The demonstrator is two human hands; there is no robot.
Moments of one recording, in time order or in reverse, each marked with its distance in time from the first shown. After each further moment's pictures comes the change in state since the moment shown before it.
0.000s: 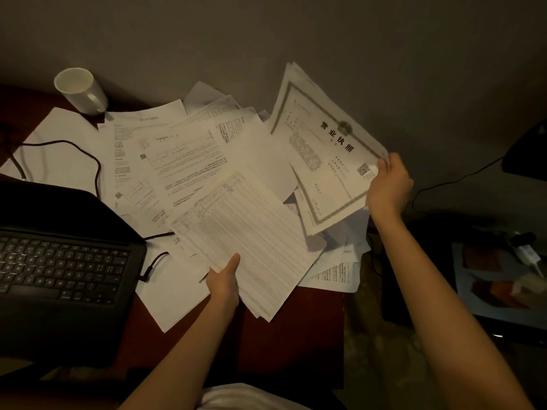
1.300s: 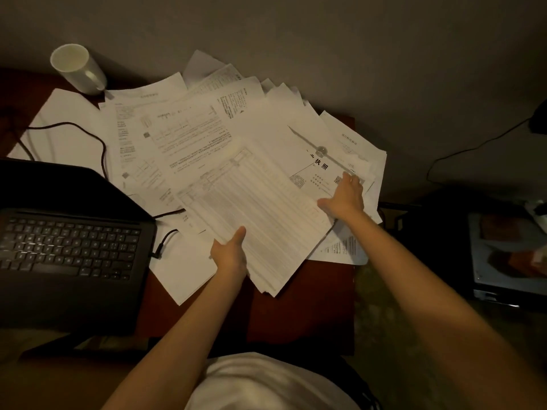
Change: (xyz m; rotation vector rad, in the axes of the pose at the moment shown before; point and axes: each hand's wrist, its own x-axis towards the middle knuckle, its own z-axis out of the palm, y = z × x) left_hand -0.012 0.014 0.006 0.024 0.066 0.051; right_hand -0.048 0.066 0.085 -0.352 -0.576 0.132
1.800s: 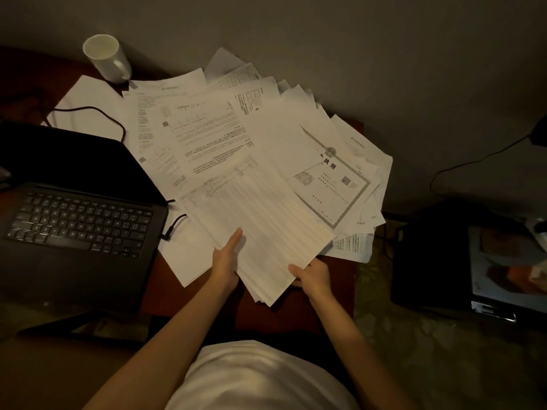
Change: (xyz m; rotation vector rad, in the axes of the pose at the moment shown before) left_hand -0.005 -0.009 -0.057 -0.033 -0.224 -0.127; right_hand -0.168 0.026 0.094 0.850 -0.274 0.339
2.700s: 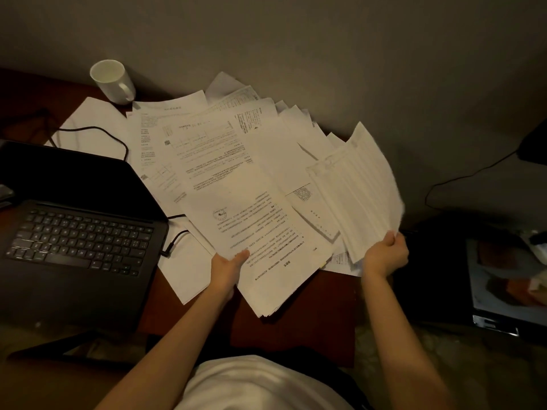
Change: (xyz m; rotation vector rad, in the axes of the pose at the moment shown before) left_hand 0.001 0.009 0.003 0.352 -0.073 0.221; right_hand 0.031 -0.087 -0.082 0.109 0.888 -0.380
